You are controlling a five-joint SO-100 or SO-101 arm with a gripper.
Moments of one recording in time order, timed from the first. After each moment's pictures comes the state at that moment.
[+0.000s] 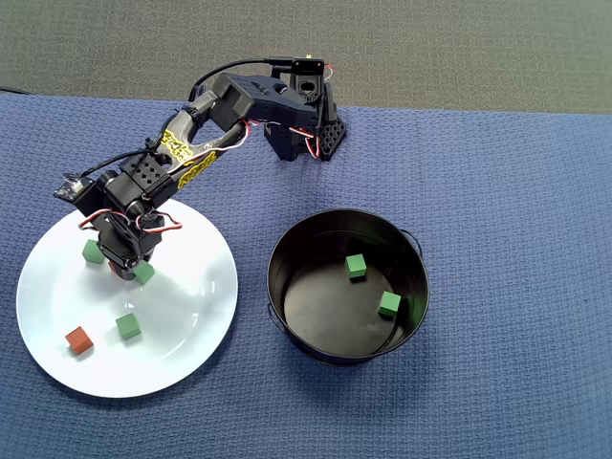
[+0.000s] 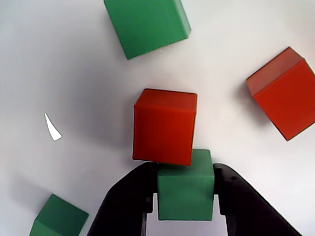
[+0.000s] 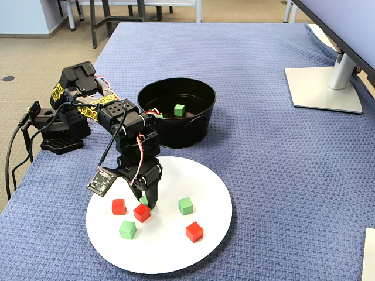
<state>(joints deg) 43.9 45.3 48.3 75.9 -14.6</state>
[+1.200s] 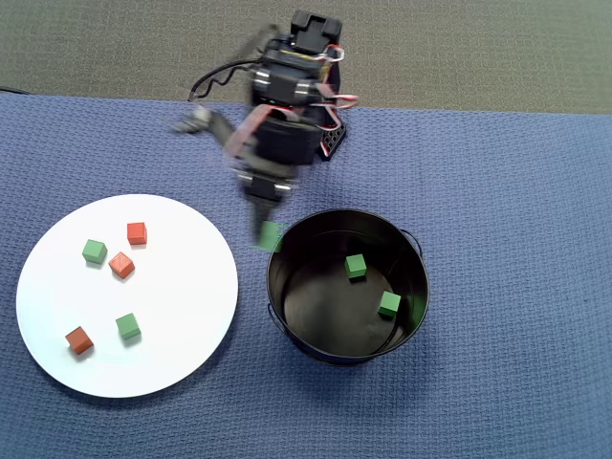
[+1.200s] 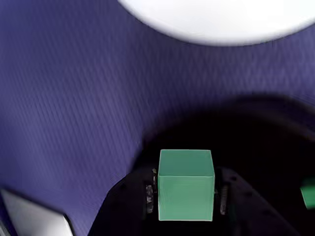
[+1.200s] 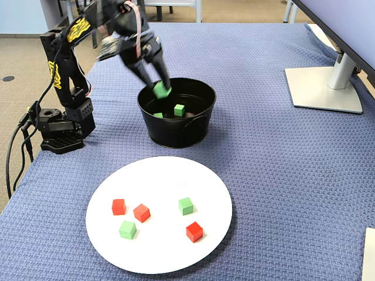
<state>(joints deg) 8.5 95.8 61.7 93.4 -1.3</state>
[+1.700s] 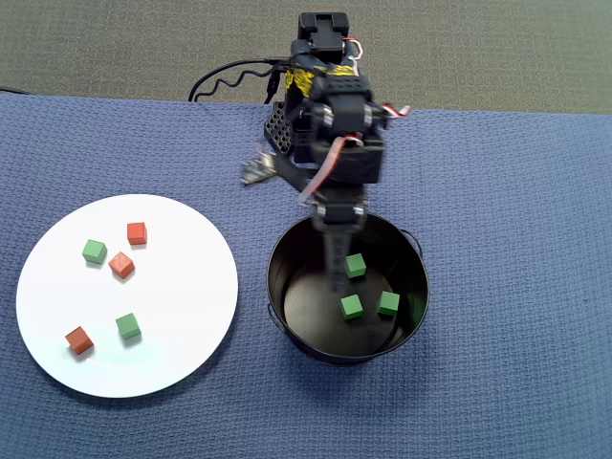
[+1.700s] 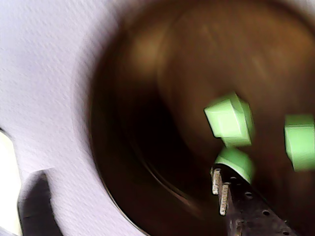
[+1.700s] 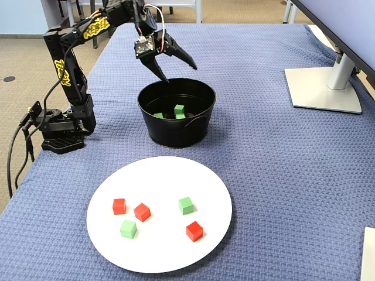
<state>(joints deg) -3.7 96.4 70.6 85.8 -2.7</state>
